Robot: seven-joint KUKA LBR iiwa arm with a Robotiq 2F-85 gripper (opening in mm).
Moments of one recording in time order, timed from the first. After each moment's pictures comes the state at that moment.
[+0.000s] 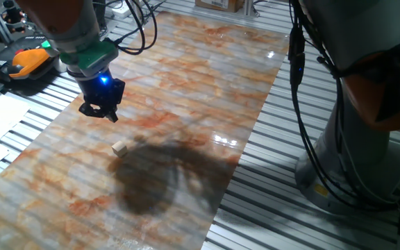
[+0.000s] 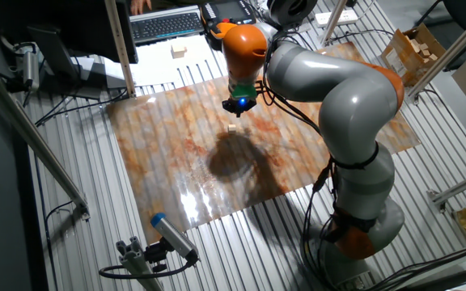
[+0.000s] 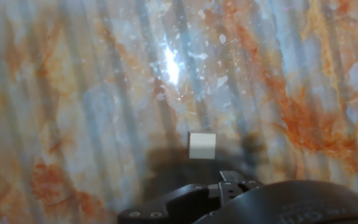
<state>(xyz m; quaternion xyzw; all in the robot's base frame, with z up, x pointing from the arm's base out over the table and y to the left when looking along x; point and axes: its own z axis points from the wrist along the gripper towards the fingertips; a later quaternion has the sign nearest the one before) 0.558 0.176 0.159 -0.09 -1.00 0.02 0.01</state>
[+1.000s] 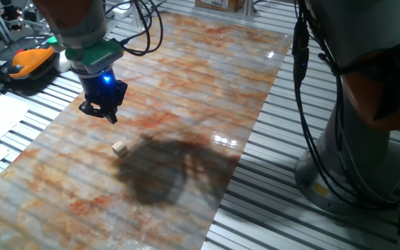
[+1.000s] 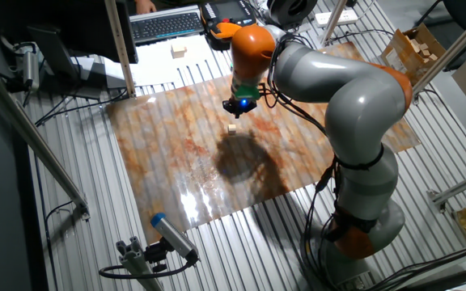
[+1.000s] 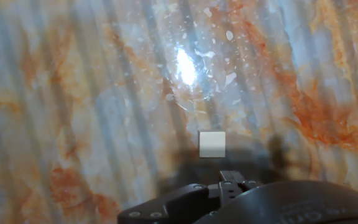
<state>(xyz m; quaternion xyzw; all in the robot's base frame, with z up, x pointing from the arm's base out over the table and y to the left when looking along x) 0.558 0.177 0.160 -0.12 -0.99 0.00 0.00</state>
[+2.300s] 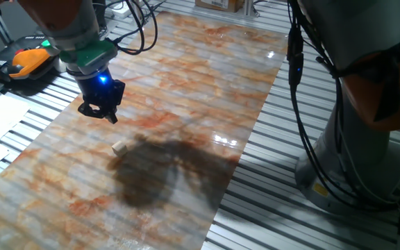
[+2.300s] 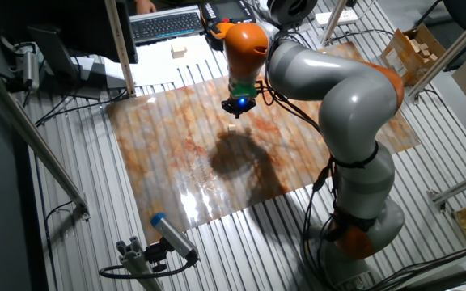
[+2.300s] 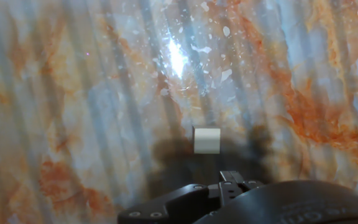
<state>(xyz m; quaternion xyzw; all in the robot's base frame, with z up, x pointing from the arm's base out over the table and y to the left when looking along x) 0.558 0.177 0.160 -0.10 -0.99 0.01 0.02</state>
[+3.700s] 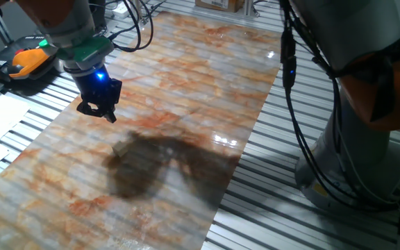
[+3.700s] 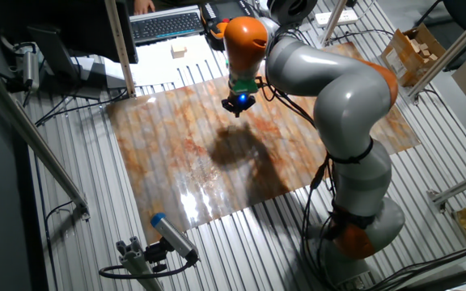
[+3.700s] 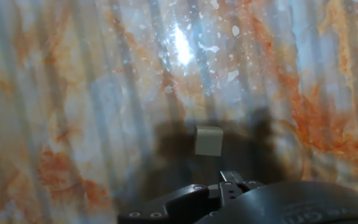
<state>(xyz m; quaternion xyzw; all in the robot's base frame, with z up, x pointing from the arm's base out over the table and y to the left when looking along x) 0.565 0.176 0.155 -0.07 -1.00 0.01 0.05</state>
